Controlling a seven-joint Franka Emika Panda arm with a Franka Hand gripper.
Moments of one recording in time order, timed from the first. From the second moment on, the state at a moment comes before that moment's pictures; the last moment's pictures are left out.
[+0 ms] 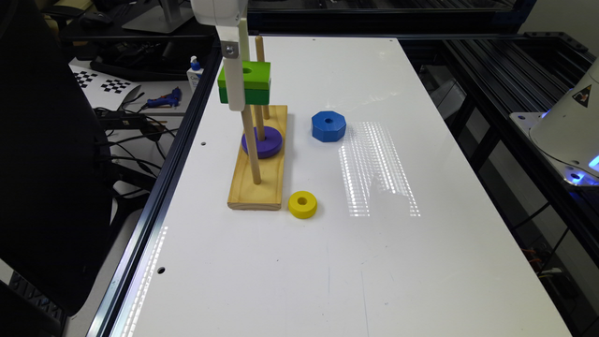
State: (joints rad) arm 0.00 0.33 0.17 -1.84 0.00 2.23 0.93
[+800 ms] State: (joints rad) arm 0.01 0.34 0.18 -1.84 0.00 2.23 0.94
